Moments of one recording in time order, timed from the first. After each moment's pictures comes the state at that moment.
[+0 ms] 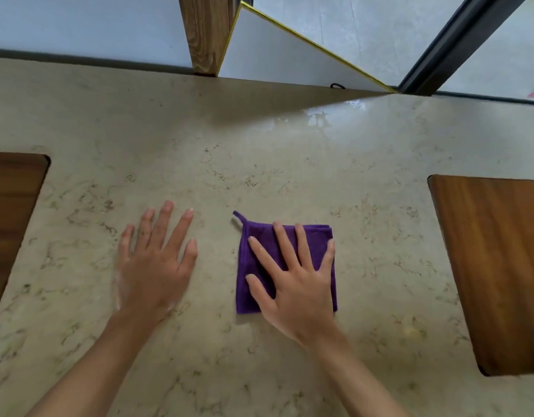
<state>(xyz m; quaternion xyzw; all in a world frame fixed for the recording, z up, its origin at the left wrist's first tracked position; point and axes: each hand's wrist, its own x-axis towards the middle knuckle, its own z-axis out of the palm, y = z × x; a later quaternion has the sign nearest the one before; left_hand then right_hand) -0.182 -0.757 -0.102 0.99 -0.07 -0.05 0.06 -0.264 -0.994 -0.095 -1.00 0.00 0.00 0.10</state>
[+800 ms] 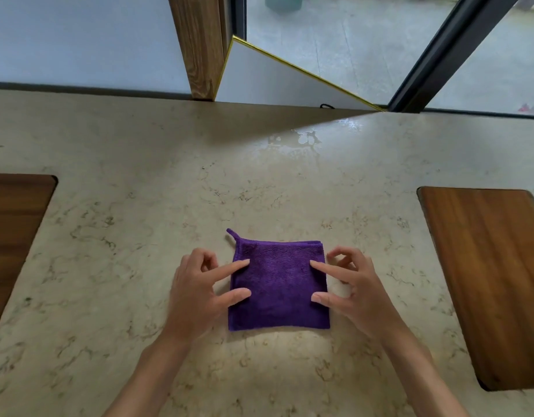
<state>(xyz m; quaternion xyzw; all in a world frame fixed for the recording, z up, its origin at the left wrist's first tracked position) -0.213 -0.817 -0.080 0.93 -0.13 -0.05 0.35 -0.282 -1.106 -0.068 -0.90 0.06 0.05 0.42</state>
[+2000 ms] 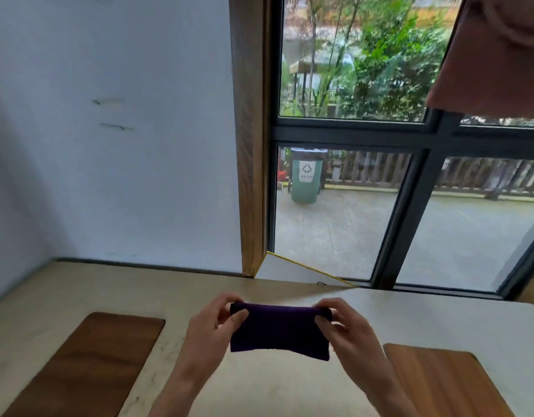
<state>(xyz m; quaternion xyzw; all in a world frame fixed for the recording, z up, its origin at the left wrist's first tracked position) -0.275 -0.810 0.282 0.83 -0.06 0.01 0.56 -0.306 -1.057 0.262 -0.82 -0.01 -0.11 0.57</state>
